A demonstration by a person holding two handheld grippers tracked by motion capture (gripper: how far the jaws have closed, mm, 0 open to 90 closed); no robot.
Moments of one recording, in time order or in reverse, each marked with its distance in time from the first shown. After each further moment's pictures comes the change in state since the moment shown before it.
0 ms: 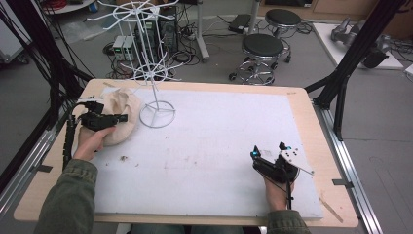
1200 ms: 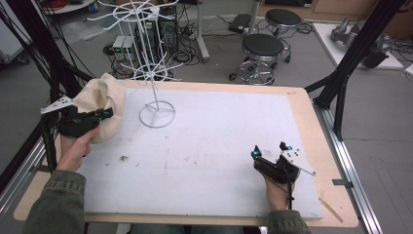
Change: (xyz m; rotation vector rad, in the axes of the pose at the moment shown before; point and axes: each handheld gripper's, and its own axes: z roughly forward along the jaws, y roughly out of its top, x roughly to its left) left arm -0.025 -0.004 -0.067 -0.300 -0.040 0.044; right arm -0.001 0.001 -0.002 -0.016 0.006 0.012
